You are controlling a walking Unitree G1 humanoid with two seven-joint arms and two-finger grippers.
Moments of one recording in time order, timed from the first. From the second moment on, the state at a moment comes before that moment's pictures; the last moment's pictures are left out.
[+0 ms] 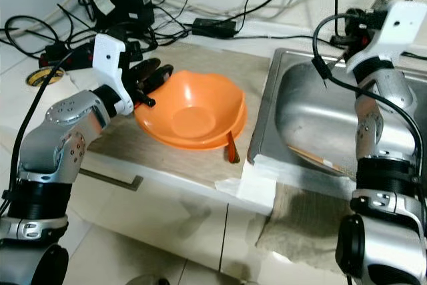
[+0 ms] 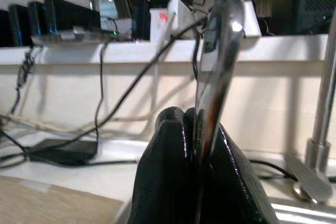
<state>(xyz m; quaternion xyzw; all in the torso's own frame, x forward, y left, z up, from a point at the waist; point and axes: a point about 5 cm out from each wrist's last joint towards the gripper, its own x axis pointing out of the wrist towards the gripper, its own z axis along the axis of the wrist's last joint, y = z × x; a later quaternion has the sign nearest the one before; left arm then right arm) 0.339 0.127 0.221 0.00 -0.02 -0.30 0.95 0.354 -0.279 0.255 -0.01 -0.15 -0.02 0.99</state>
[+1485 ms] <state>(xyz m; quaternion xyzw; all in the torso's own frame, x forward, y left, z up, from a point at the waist) 0.339 0.129 0.219 0.01 -0.01 -0.31 0.95 0.330 -0.291 0.111 -0.51 0.17 0.14 0.83</state>
